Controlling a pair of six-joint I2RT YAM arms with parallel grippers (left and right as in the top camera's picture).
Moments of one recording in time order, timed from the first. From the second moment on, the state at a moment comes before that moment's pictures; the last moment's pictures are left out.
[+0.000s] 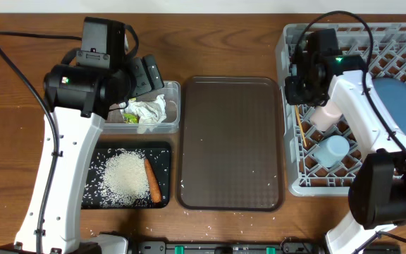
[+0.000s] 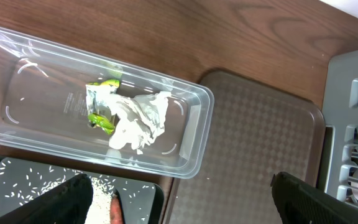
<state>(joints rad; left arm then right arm) -0.17 1.49 1.68 -1.18 0.01 -0.48 0.14 1.84 1.50 -0.93 -0.11 0.04</state>
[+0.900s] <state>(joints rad) -0.17 1.49 1.68 -1.18 0.01 -0.48 0.52 1.84 1.54 -1.01 -0.13 0.14</state>
